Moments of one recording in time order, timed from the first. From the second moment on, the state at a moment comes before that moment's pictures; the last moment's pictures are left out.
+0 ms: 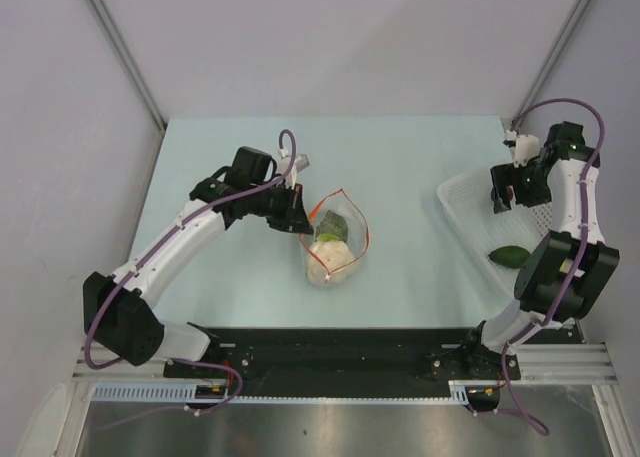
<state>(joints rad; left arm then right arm) -0.48 1.36 1.21 -0.71 0.58 -0.23 -0.36 1.61 1.51 -1.06 -0.24 -0.53</state>
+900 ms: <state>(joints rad) -0.46 1.39 1.25 -0.71 0.59 -0.23 -0.37 1.82 1.32 -1.02 -0.05 -0.94</state>
